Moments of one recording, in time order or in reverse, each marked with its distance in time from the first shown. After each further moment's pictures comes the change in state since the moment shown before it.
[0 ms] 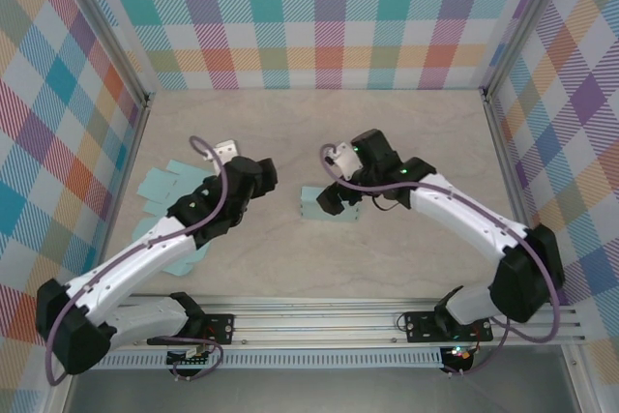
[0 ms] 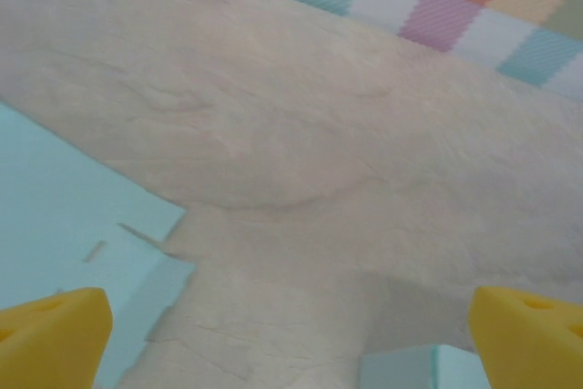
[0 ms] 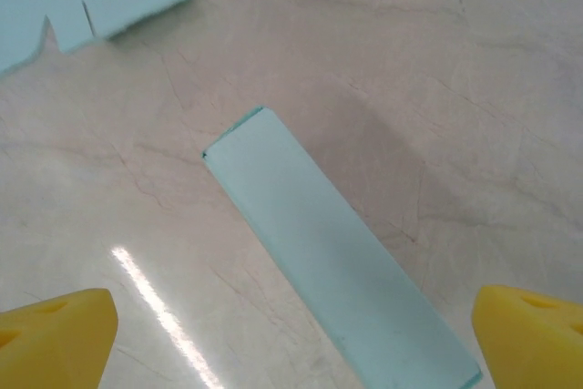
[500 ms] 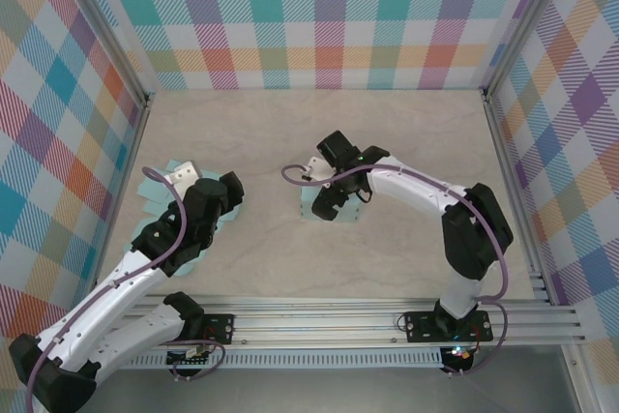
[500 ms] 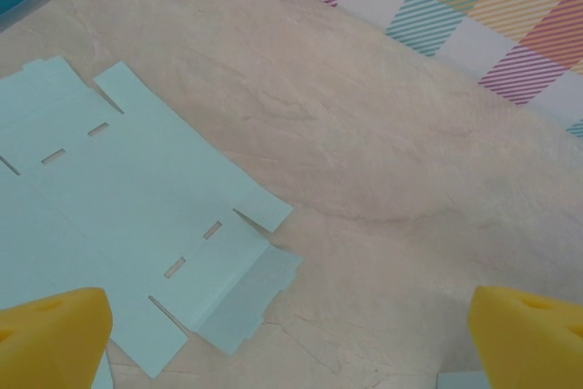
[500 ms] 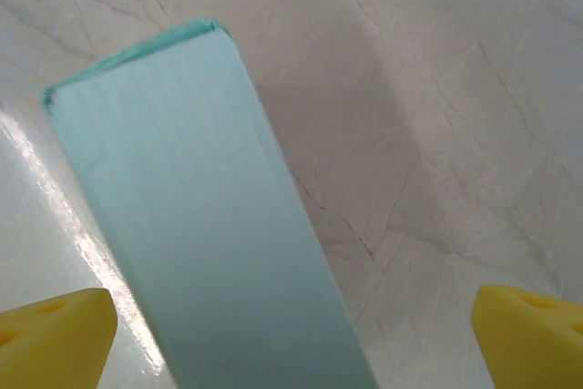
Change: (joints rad) left arm 0.085 -0.258 -0.143 -0.106 -0.041 -0.068; right arm 0.039 0.309 0.167 -0.117 0.150 -0.299
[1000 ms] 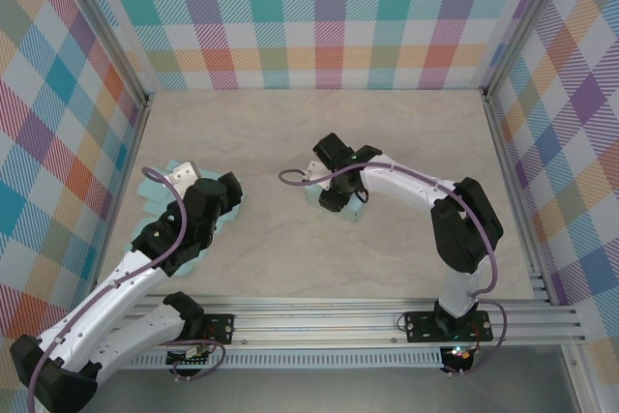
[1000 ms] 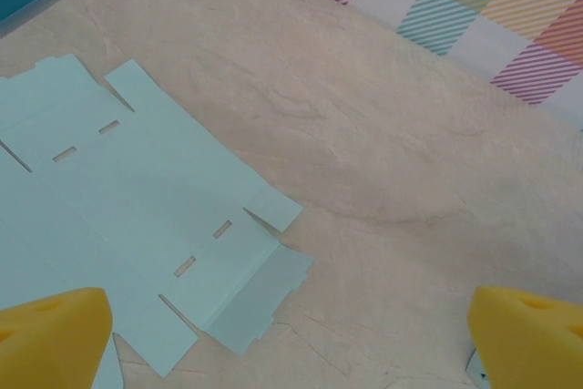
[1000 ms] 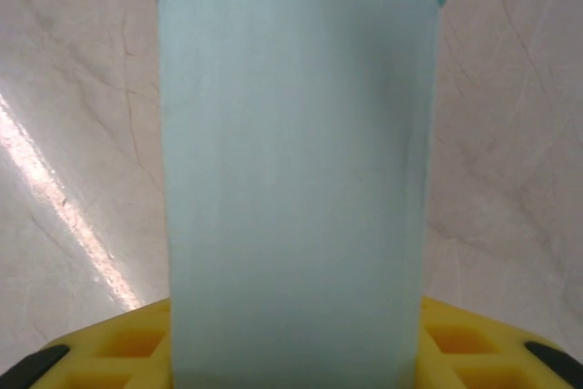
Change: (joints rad) left arm 0.016 0.000 -0.008 -0.004 0.000 0.000; right arm 0.001 0.055 0.026 -0.033 0.077 -0.016
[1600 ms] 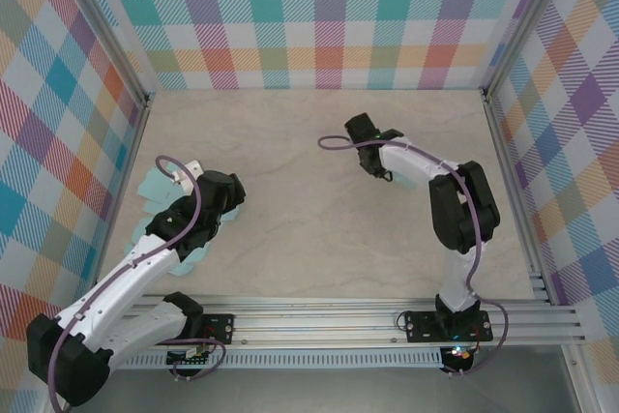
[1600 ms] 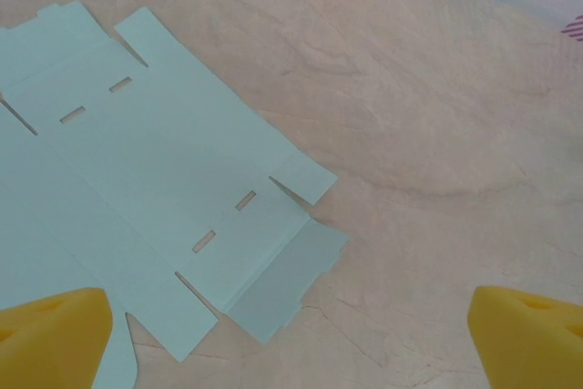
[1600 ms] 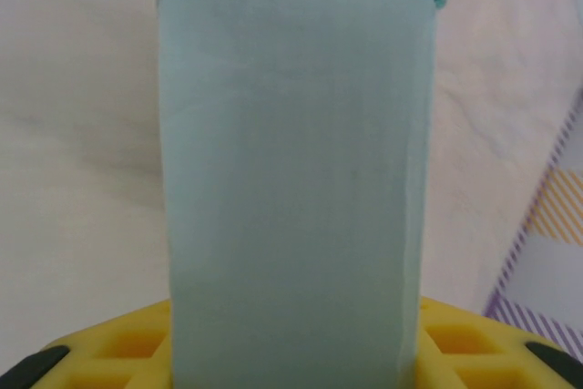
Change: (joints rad) left arm 0.087 0.136 -0.005 0.015 0.093 0.000; right arm -0.253 0.129 0.057 0.085 0.588 0.113
